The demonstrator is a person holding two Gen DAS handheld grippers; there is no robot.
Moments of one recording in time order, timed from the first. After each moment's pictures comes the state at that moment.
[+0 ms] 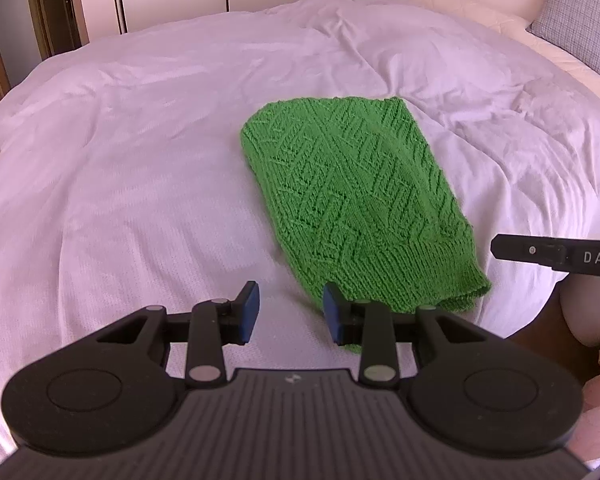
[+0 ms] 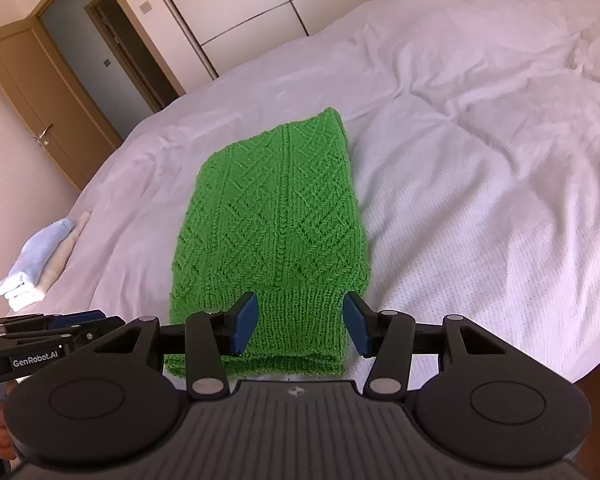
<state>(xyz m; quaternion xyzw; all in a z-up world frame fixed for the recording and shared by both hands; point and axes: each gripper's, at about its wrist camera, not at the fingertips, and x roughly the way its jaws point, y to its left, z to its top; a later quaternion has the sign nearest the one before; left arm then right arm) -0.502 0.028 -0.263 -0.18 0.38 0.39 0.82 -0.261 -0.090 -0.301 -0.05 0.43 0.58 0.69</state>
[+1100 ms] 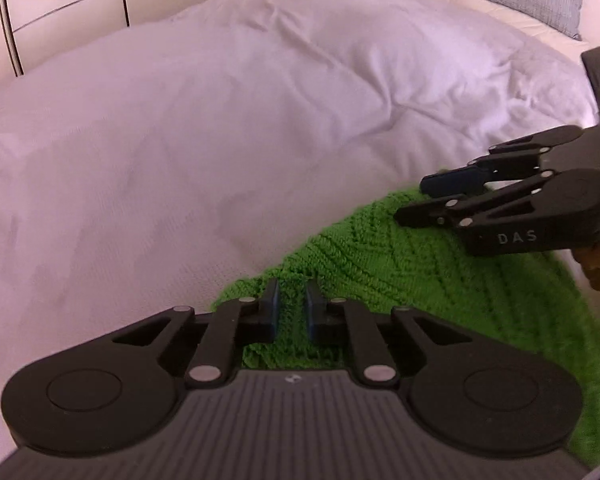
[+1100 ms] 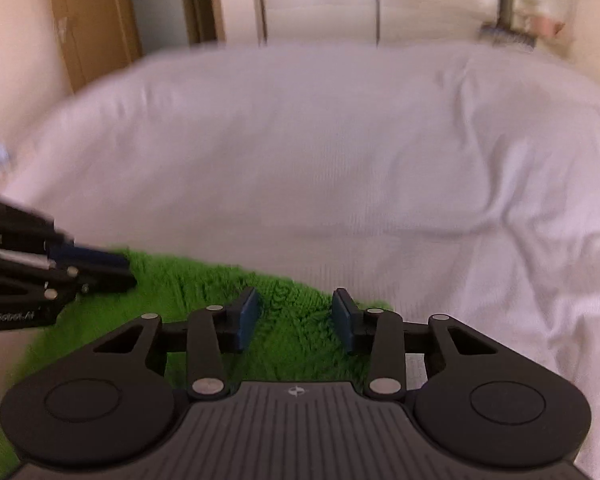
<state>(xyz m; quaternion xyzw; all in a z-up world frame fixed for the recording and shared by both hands) -0.372 0.242 -0.342 -0.12 0.40 0.26 0.87 -0.203 0.166 -0.347 -0.23 0.31 0.63 0.67</state>
